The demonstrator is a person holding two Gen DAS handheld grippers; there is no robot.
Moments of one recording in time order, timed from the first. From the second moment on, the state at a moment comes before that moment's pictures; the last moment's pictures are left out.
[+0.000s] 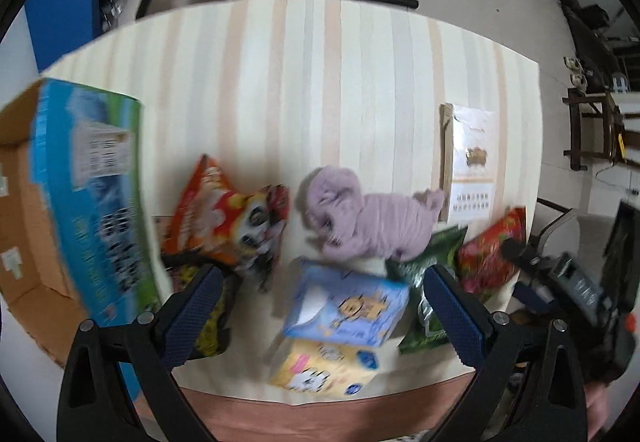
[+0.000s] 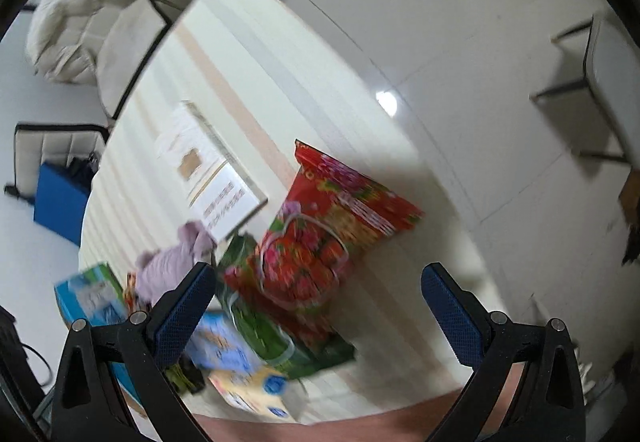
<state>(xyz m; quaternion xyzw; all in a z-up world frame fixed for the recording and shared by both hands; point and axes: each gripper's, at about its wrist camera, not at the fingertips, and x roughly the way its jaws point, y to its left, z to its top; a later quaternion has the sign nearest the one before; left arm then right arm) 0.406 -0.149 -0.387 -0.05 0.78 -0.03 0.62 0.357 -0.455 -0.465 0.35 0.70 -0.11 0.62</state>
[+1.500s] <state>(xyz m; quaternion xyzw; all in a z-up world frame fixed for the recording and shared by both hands) 0.418 -0.195 -0.397 0.04 0.75 -0.02 0.66 0.351 -0.412 -0.472 0.21 0.74 -0.10 0.63</state>
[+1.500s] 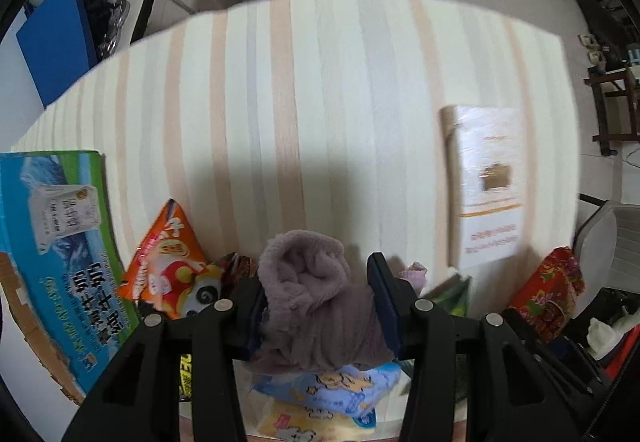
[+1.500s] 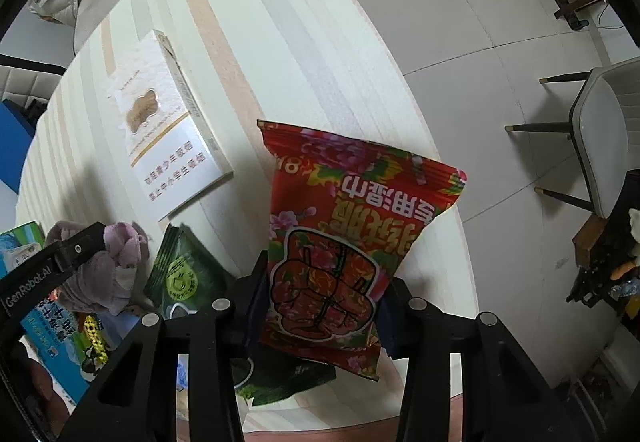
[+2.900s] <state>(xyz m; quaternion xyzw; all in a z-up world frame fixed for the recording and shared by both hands) 0.365 0.194 -0.312 -0.07 0.71 -0.01 0.70 0.358 0.035 -0.328 0.07 0.67 0.16 0.72</state>
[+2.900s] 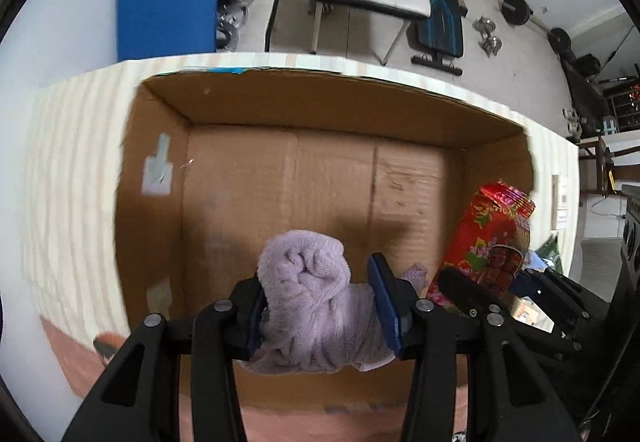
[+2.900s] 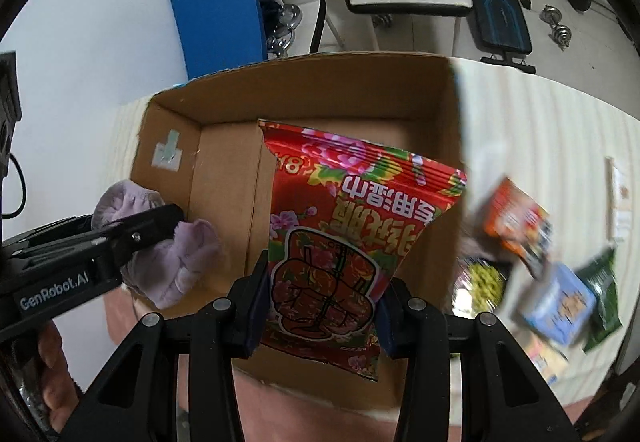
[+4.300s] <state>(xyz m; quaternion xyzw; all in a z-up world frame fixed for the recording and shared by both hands) 0.316 0.219 -0.288 -0.01 0.63 0.01 0.78 0.341 0.067 -0.335 0.01 0.67 0.06 0.74</state>
